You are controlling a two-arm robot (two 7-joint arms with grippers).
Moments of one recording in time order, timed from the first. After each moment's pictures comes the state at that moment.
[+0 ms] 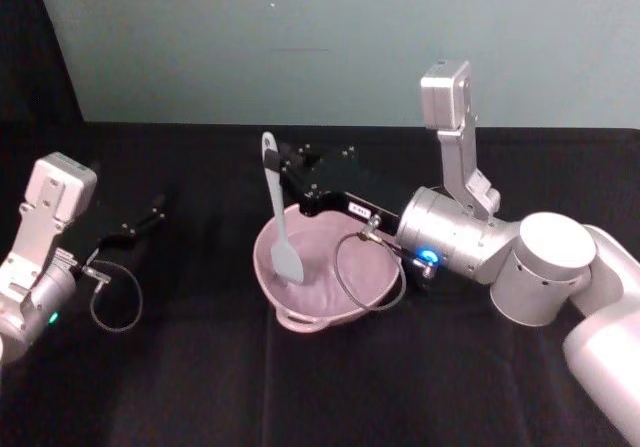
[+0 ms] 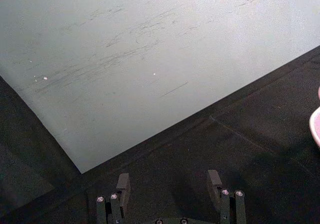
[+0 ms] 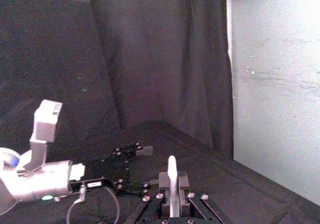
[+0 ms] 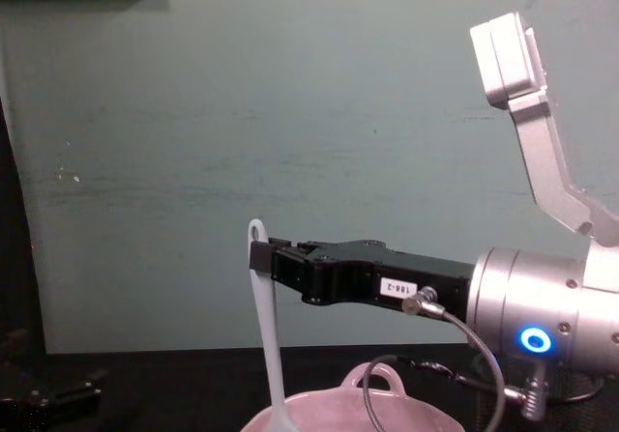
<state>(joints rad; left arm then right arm) -0.20 0.60 0.45 -1.41 -0.25 -0.12 0.03 0.47 0.29 -0.57 -1.33 0.53 0.00 0.58</state>
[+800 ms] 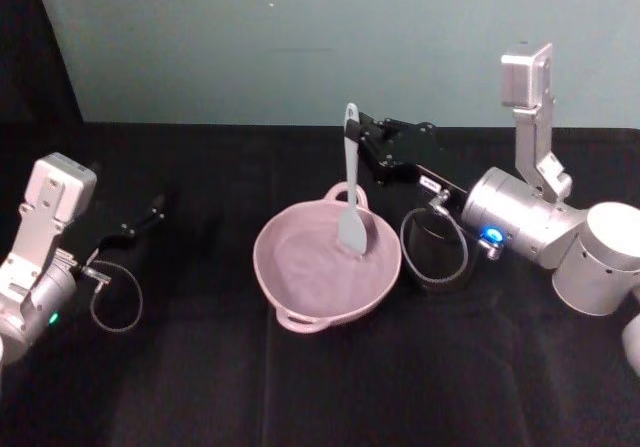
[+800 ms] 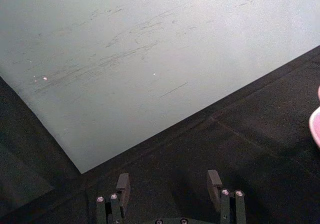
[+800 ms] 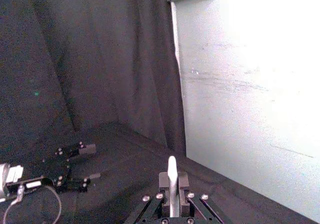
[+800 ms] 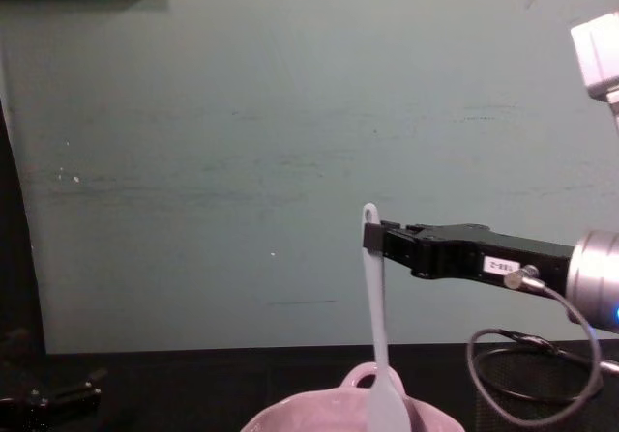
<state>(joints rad) -0.20 0.60 0.45 -1.41 -0.25 -0.12 0.03 0.46 0.35 -0.47 -1.32 0.54 -0.01 0.53</state>
